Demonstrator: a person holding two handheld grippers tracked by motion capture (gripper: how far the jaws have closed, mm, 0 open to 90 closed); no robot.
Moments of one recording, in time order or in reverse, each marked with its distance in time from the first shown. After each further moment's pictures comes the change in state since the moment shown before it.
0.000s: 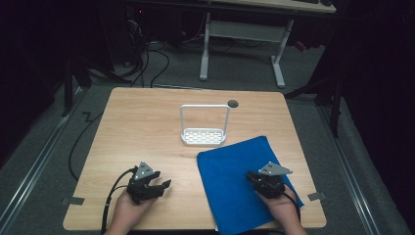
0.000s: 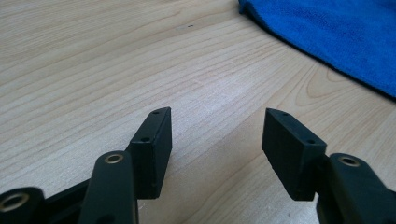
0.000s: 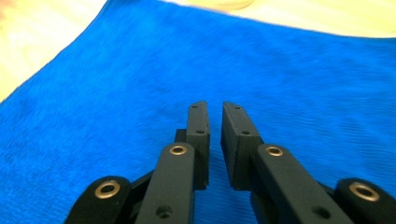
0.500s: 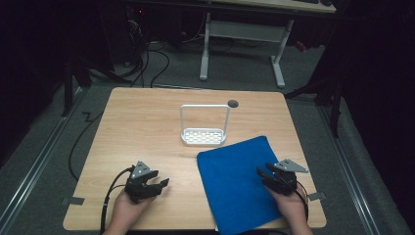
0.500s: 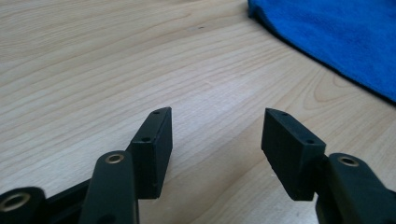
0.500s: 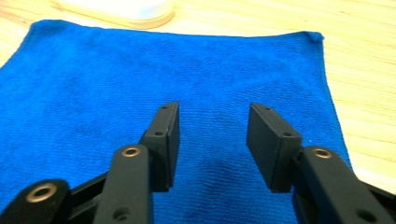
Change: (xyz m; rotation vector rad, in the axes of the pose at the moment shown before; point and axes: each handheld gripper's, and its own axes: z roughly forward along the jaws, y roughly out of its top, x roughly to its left) left arm 0.003 0.000 -0.001 -0.004 -0.001 -0.016; right arm -0.034 -0.009 -0.015 -0.080 -0.149 0.145
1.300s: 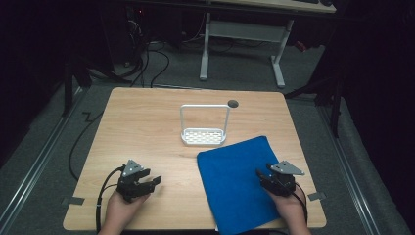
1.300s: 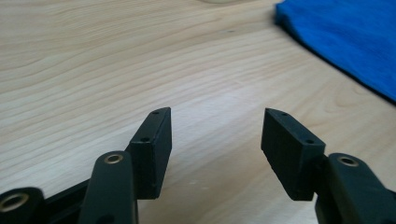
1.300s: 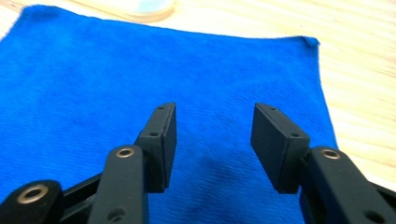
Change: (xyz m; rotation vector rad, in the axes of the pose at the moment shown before) left arm 0.023 -0.003 -0.015 -0.018 0.050 -0.101; right arm 0.011 0.000 -0.001 0.003 -0.052 -0.065
